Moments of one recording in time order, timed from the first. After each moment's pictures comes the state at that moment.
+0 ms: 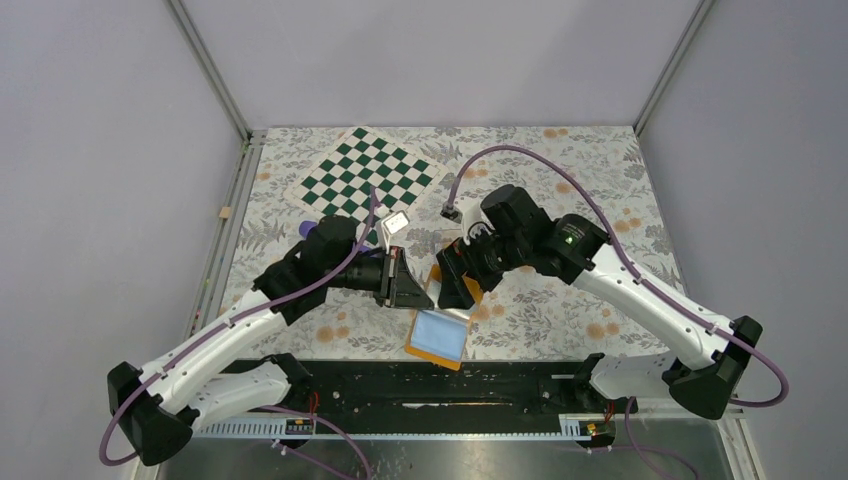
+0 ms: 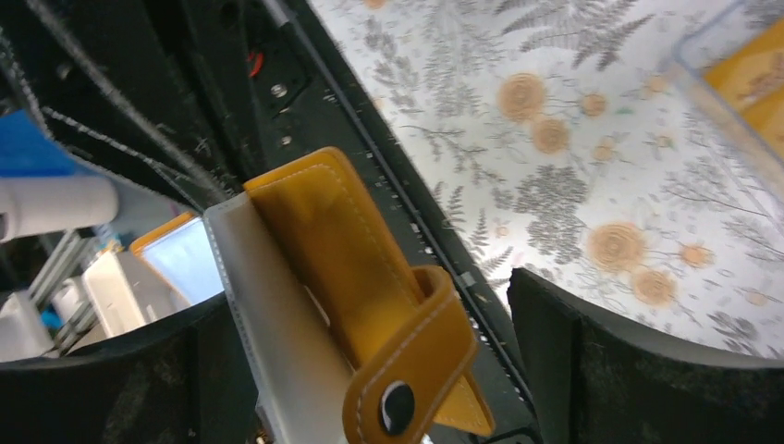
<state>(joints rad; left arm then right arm) -0.75 0.95 0.85 -0.34 0.74 -0.76 0.86 1.26 1.34 -0.92 -0.37 0.23</state>
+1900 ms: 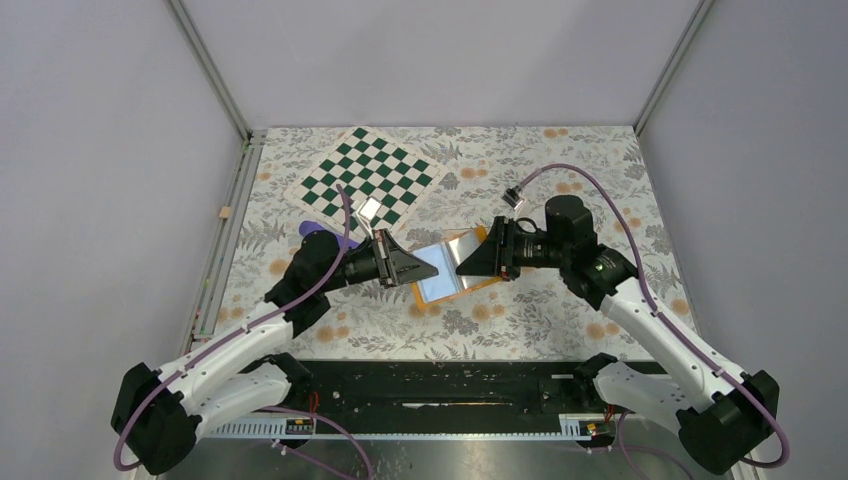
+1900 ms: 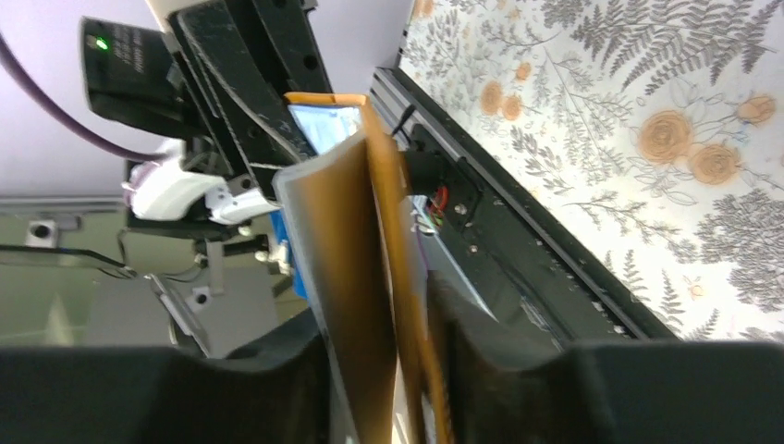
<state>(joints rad) -0.67 0.92 0.57 0.32 0.58 -1.12 0.53 1.00 0.86 -0.27 -0.75 0.94</state>
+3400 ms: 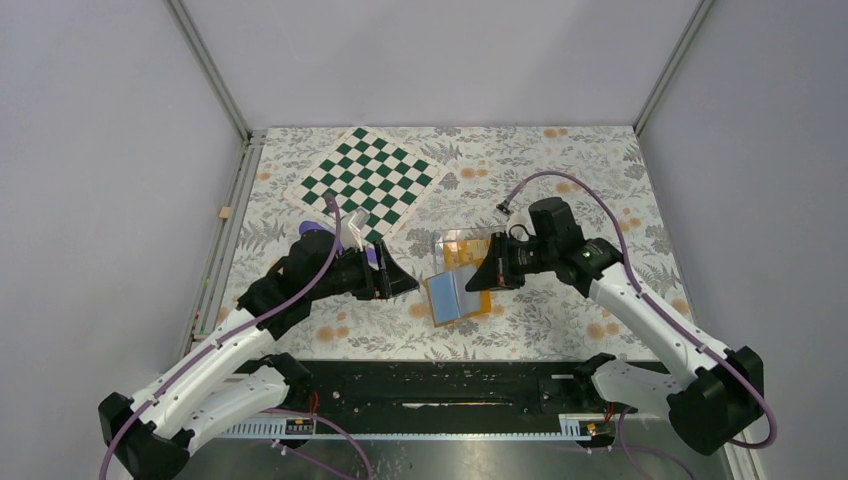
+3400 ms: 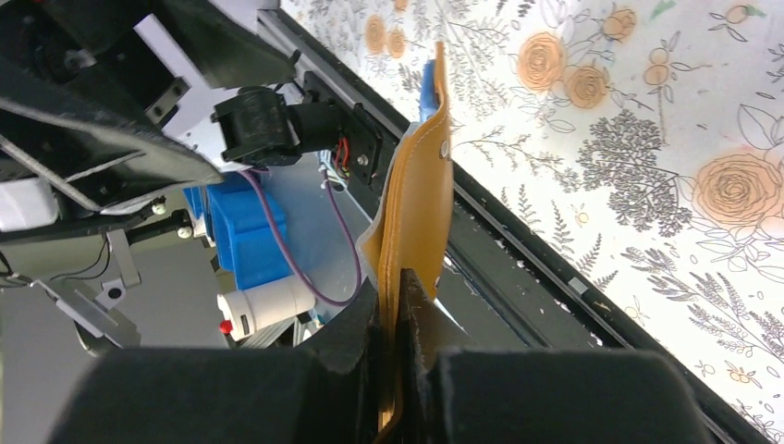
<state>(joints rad) -0.67 0.81 0.73 -0.39 0.37 -0.78 0.52 1.09 0.89 -0.57 -0.73 0.67</state>
